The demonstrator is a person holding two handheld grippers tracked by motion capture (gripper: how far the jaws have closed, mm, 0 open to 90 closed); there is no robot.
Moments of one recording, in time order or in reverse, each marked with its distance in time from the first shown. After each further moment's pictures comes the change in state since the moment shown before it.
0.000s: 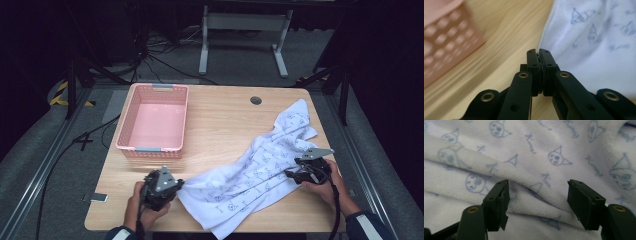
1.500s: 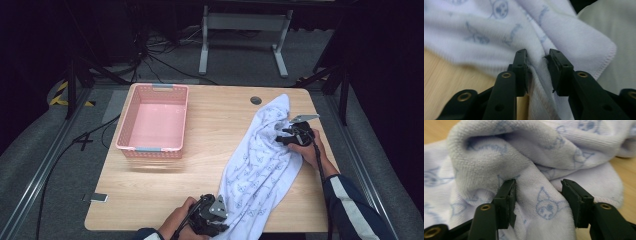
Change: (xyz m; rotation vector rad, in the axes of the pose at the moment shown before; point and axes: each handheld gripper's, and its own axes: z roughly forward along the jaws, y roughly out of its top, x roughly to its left) left arm -0.119 0.044 0.059 0.179 -0.508 0.348; right arm -0.077 0.066 0.077 -0.075 0.027 0.118
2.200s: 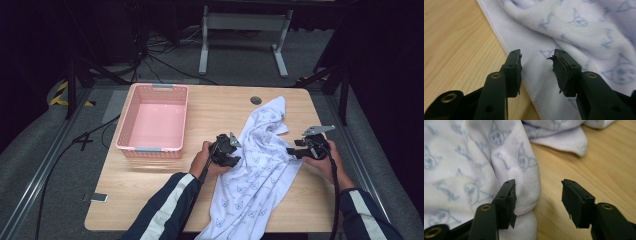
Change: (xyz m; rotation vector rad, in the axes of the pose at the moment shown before) left arm 0.165 0.072 0.044 -0.054 0.326 -0.186; right arm 0.017 -0.033 -0.057 0.047 -0.048 -0.029
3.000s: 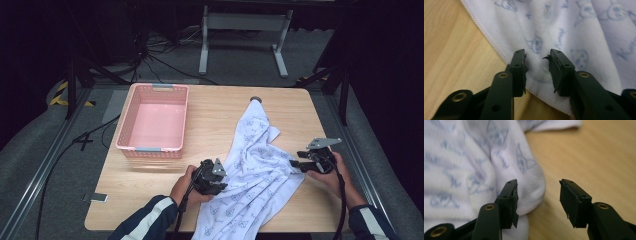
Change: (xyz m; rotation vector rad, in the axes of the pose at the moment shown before) left arm -0.043 -0.059 -0.052 0.010 -0.080 0.043; right arm 0.025 -0.017 -0.030 -0.012 0.044 -0.022
